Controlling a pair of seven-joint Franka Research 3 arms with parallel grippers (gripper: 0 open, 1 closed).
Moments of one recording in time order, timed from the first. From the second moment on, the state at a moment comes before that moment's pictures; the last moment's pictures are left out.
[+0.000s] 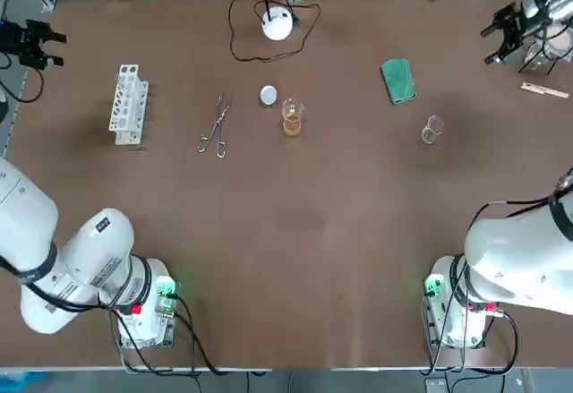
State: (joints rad) left arm 0.78 0.63 -0.03 -1.40 -0.81 1.35 2.07; right arm -0.41 0.30 -0.06 -1.87 0.67 1.79 -2.17
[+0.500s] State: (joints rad) left arm 0.76 0.79 -0.05 -1.41 -0.89 1.32 2.33; right arm -0.46 0.51 -0.06 -1.88 0.79 1.73 -2.53
